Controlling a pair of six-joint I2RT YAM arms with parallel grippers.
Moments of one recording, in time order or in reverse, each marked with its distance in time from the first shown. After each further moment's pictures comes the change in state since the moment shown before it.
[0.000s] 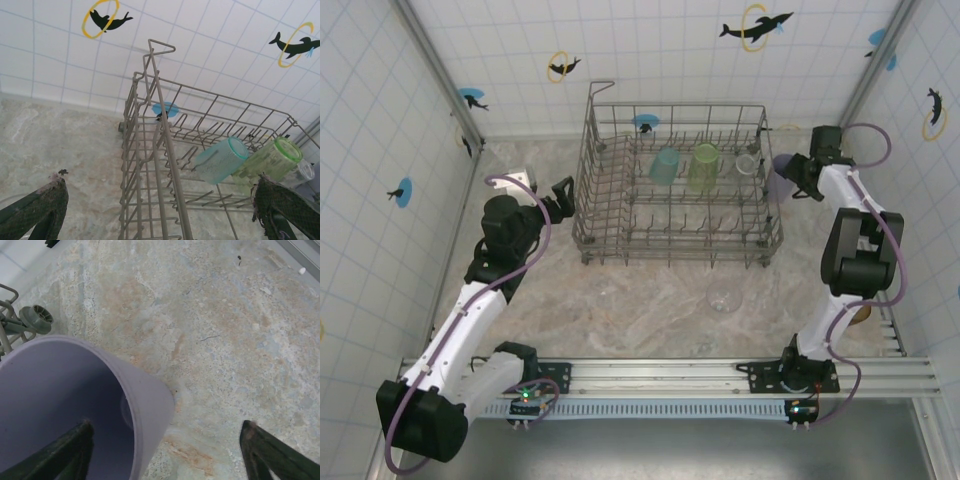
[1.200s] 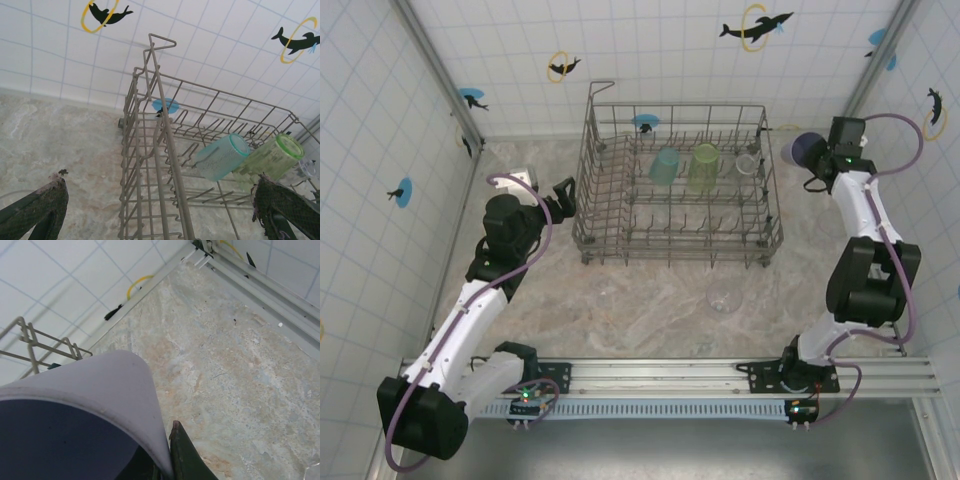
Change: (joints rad) left arm 0.000 0.013 0.001 -0.003 0.002 -0.003; right arm -0.024 -0.226 -0.056 0.068 -0.002 0.091
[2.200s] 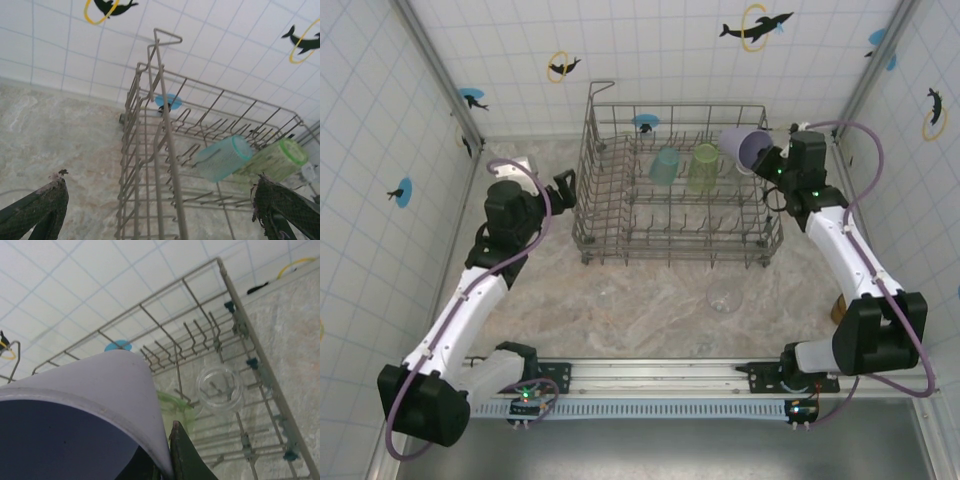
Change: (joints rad) left arm 0.003 0.074 0.125 -0.090 -0.003 -0.050; right arm 0.290 -0.293 -0.270 0.245 -0.131 0.006
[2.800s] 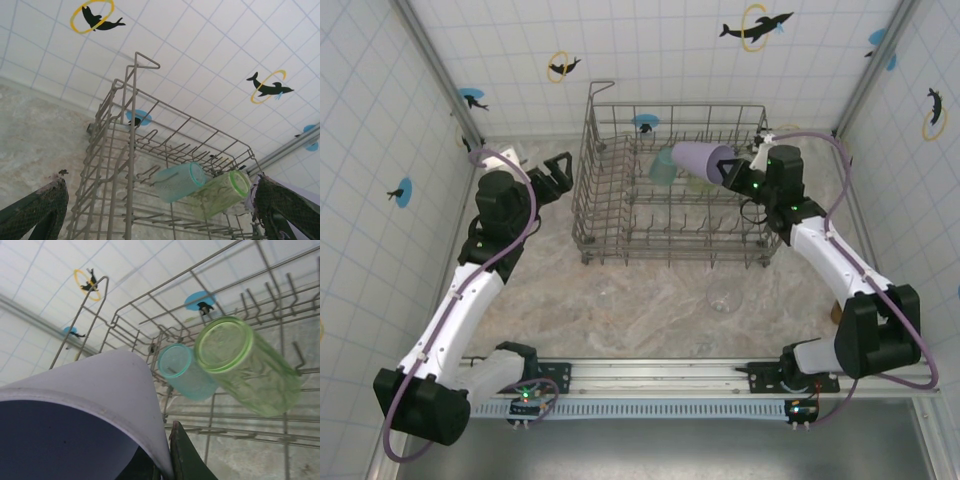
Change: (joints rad) left arm 0.000 0.009 0.082 -0.016 0.029 -0.211; right arm 0.123 0.010 -0.113 0.218 -0.252 0.039
